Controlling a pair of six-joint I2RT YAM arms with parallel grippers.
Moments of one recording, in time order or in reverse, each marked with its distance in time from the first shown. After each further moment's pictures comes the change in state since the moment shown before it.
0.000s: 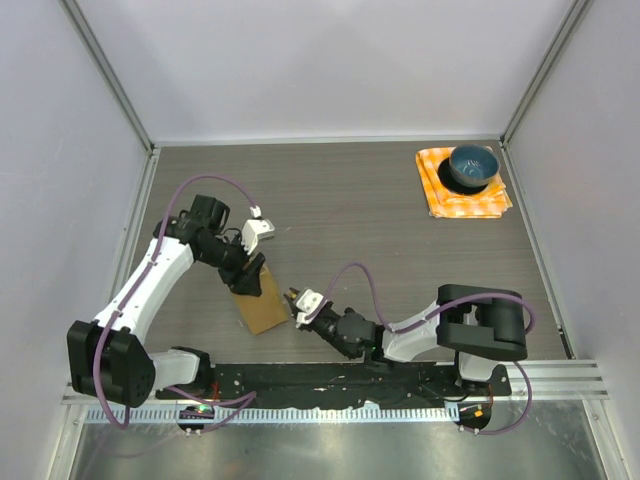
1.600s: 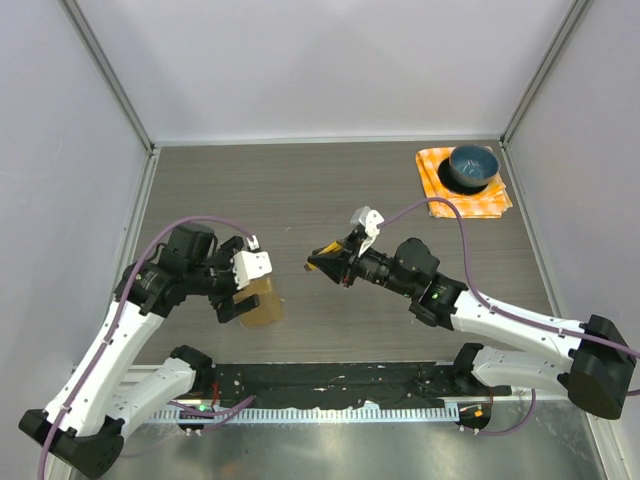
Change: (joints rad) left arm -0.211 -0.416 0.019 -0.065 -0.240 0.116; right arm -0.443 -0.613 0.154 -0.767 -0.708 0.489
